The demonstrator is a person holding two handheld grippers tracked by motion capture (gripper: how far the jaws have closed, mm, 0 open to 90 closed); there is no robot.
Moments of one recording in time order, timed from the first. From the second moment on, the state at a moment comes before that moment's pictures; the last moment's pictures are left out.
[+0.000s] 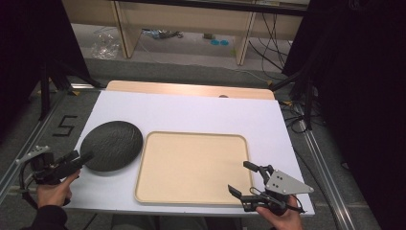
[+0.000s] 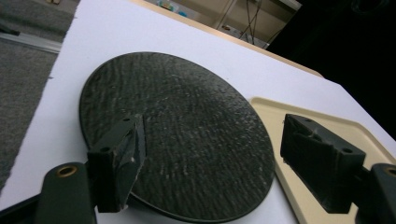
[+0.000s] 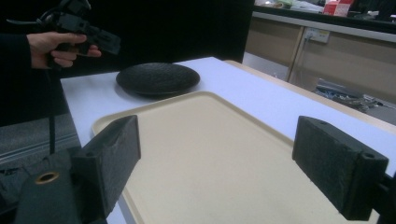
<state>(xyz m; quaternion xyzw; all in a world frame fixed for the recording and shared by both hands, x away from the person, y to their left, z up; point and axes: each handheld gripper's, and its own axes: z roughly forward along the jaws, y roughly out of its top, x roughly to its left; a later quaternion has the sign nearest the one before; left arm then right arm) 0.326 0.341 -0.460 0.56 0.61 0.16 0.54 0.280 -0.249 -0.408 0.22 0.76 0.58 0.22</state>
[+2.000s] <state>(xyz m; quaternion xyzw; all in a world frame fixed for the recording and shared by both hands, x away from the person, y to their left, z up) 0.376 0.373 -0.506 0.47 0.70 0.05 0.54 0.279 -0.246 -0.407 0.21 0.76 0.58 0.21</state>
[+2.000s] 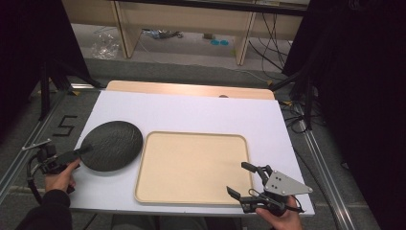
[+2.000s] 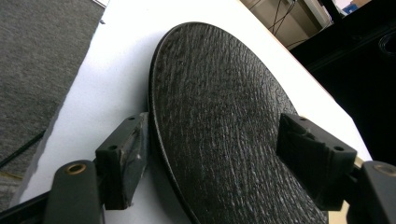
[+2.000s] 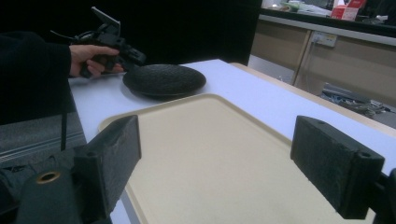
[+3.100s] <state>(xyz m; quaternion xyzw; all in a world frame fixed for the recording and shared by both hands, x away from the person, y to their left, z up) 0.385 0.388 -0.520 0.44 0.74 -0.05 0.51 0.278 -0.245 -0.407 0.20 0.76 0.58 0.21</state>
